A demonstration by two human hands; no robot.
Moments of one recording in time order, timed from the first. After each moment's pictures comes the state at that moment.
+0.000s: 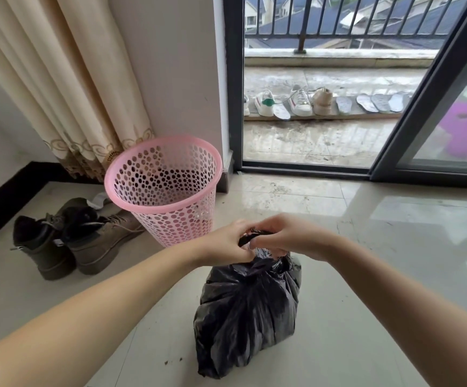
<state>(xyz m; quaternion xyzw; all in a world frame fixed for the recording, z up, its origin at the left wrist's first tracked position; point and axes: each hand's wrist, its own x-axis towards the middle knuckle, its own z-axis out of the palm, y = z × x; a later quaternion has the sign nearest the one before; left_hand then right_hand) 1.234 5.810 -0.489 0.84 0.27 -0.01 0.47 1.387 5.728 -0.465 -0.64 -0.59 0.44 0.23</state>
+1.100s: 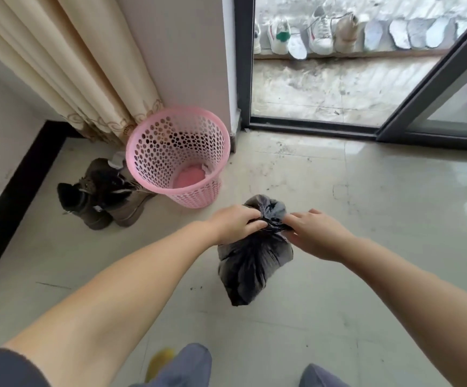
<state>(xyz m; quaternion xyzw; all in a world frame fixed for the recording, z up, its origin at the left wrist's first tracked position) 1.242 5.805 -0.399 0.90 0.26 -0.13 0.33 1.419 5.691 -0.407 -0.65 -0.74 0.14 -0.02</state>
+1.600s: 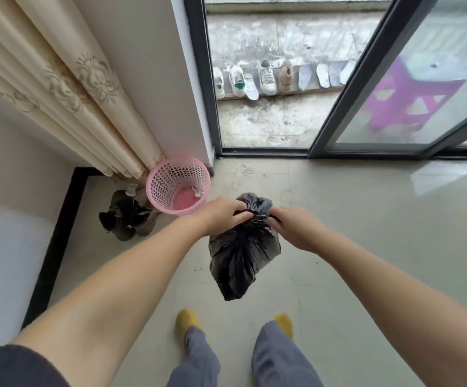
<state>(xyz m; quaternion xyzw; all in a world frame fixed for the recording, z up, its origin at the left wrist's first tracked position) 1.250 5.730 -0.034 0.90 0.25 -0.14 0.33 1.408 5.597 -0.048 -0.74 -0.63 0.23 0.05</state>
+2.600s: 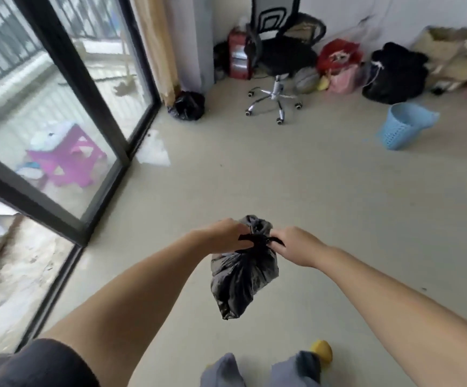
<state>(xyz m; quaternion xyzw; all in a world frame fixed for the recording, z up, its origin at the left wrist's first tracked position) 1.319 5.314 0.071 0.83 -0.44 -0.32 0.09 1.204 5.143 0.054 -0.96 0.04 0.16 0.21</state>
